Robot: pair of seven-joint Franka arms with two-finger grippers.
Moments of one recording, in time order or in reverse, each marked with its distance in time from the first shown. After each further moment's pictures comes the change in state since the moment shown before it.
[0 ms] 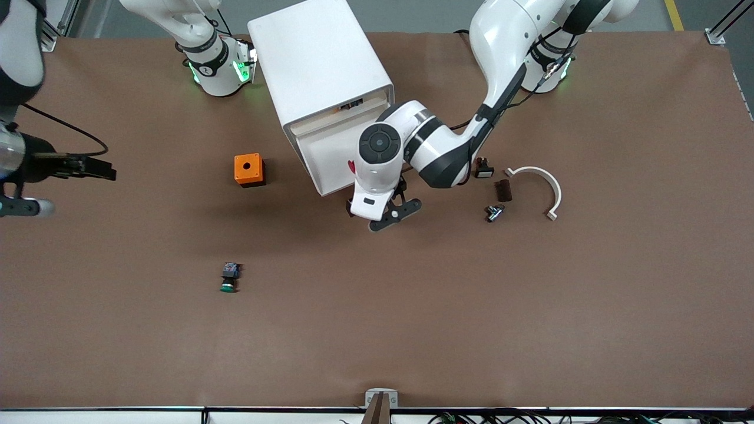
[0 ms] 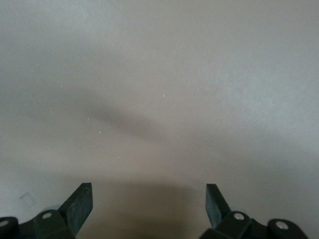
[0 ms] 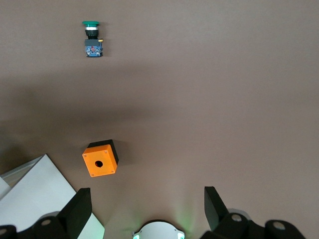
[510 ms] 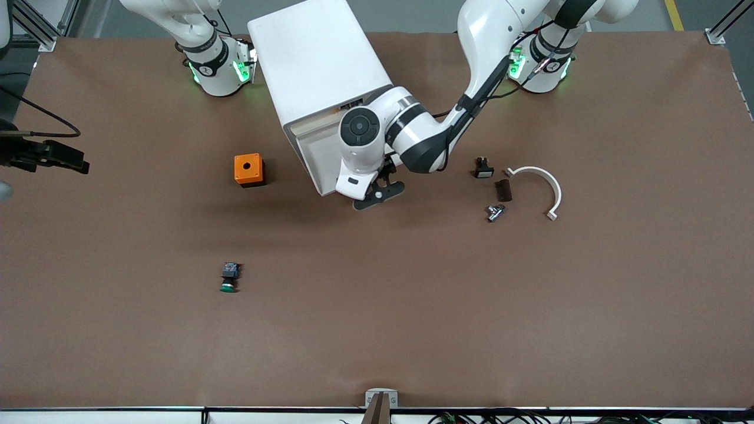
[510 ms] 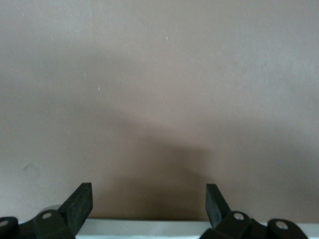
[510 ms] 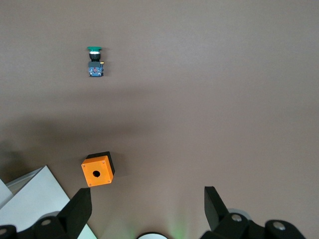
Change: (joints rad) left arm -0.034 -0.026 -0.055 -0.072 0.000 -0.001 0.000; right arm -0.004 -0.021 0.009 0.077 -0.025 0.001 -0.004
